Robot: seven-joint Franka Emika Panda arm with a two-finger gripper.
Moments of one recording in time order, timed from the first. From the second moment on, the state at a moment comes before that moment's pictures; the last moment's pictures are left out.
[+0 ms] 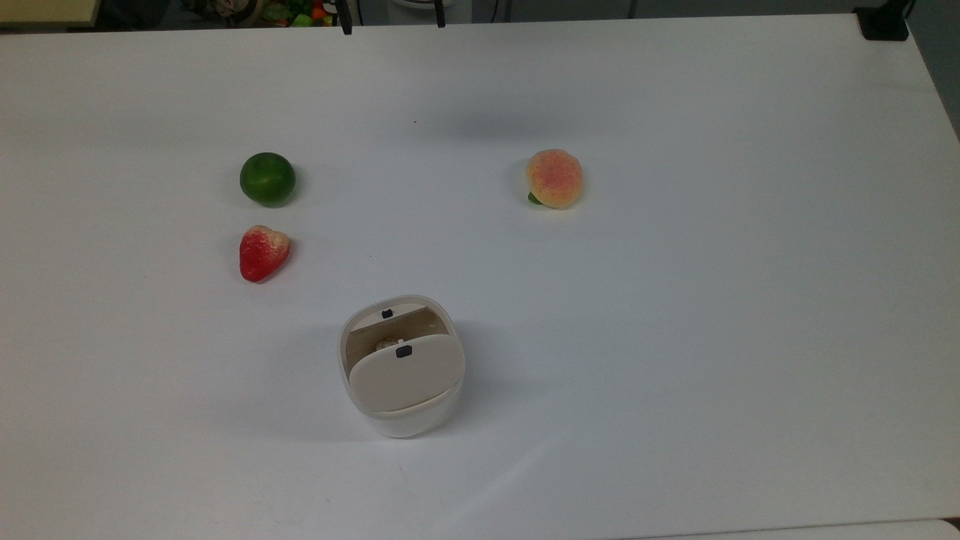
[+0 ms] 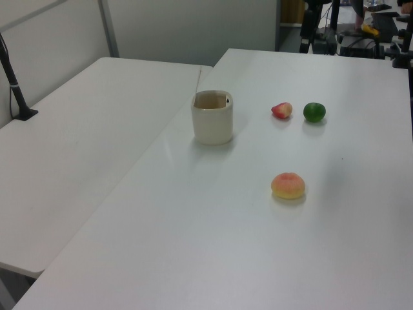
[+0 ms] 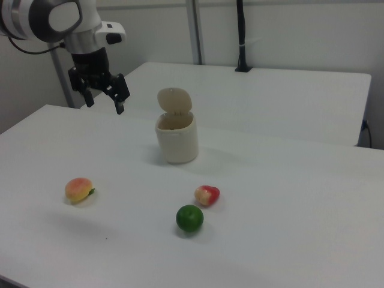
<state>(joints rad) 0.07 0.00 -0.01 -1.61 0.07 1.70 -0.06</state>
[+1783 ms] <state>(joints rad) 0.07 0.00 -0.01 -1.61 0.08 1.77 -0.07</state>
